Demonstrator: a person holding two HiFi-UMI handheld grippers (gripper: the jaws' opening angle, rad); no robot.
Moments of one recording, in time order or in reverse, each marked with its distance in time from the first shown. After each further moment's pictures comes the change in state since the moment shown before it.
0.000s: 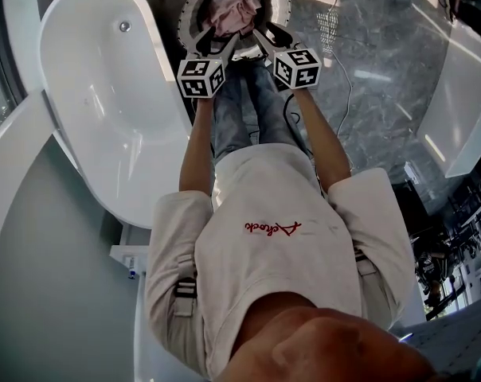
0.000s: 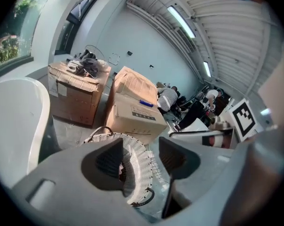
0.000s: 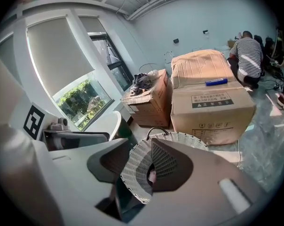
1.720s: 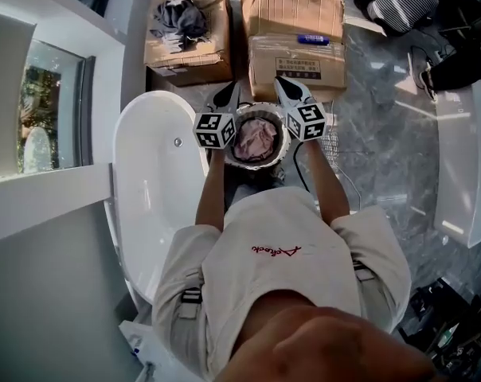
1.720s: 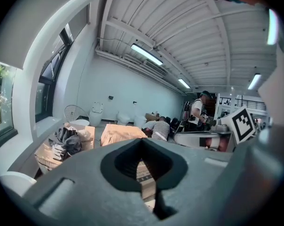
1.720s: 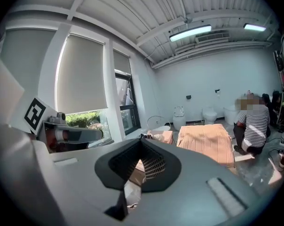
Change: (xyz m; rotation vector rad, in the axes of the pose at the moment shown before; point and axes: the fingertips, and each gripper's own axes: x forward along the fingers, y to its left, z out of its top) left arm -0.118 -0.138 0.295 0.357 -0.422 -0.023; right arm -0.169 0.071 0.290 -0.321 -0.512 -0.020
